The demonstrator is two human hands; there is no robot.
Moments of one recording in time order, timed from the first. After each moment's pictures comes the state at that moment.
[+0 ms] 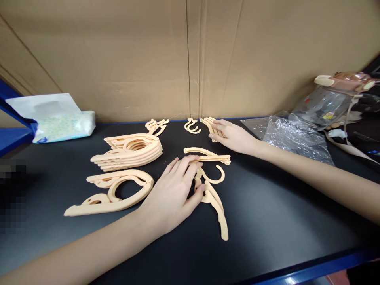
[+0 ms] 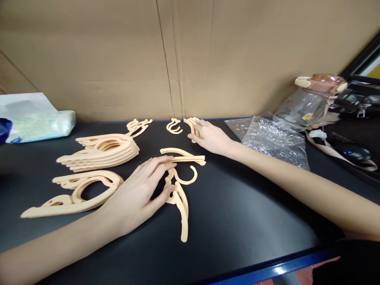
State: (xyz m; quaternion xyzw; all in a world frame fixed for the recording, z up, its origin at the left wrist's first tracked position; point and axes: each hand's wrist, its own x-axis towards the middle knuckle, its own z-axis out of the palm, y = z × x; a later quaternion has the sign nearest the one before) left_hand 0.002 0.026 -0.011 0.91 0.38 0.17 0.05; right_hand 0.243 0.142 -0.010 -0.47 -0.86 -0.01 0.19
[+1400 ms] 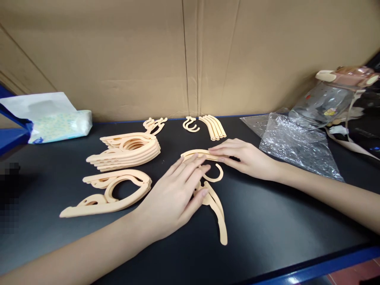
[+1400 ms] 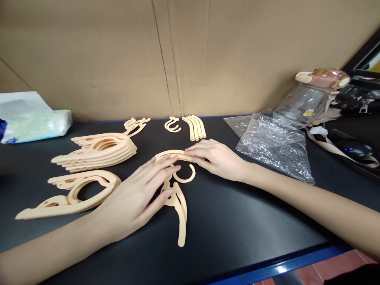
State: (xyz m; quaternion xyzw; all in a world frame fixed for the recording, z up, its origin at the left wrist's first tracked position) left_hand 0.001 0.023 -0.007 0.94 0.31 0.16 0.02; right_hand 0.254 0.073 -0.013 -0.33 -0.91 0.07 0.23
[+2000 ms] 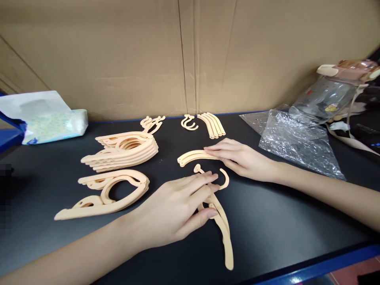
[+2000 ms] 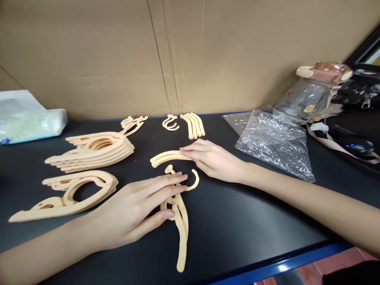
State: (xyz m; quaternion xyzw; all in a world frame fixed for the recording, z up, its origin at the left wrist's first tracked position) left_hand -0.002 0.021 -0.006 0.96 0.20 0.16 0.10; right_hand 0.255 0.071 -0.018 -0.30 -0.92 0.08 0.23
